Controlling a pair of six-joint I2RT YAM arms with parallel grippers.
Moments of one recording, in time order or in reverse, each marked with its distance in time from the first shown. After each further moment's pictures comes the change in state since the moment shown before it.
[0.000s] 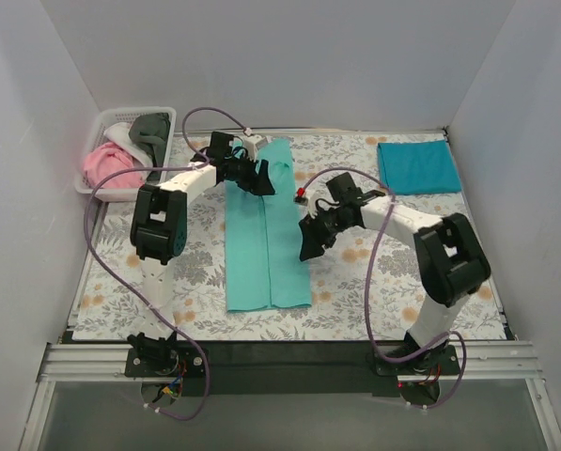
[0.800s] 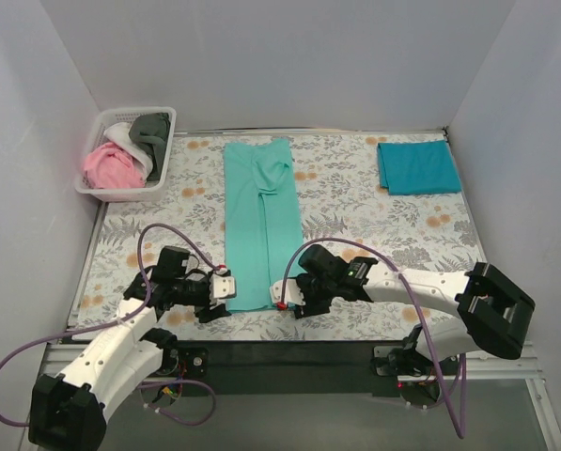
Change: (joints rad) left arm -0.035 -1.447 -1.299 -0.330 0.105 0.803; right arm 0.503 -0.426 -0.400 0.084 0.481 -0.526
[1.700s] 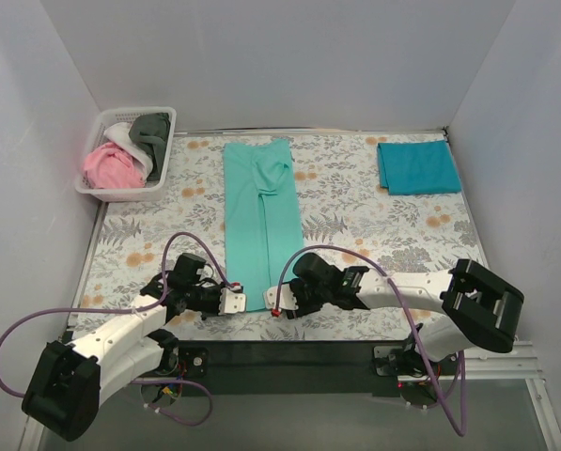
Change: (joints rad) left arm -0.150 0.112 -0.136 0.220 -0.133 0.123; right arm 0.079 0.079 -0.073 0.248 0.090 -0.011
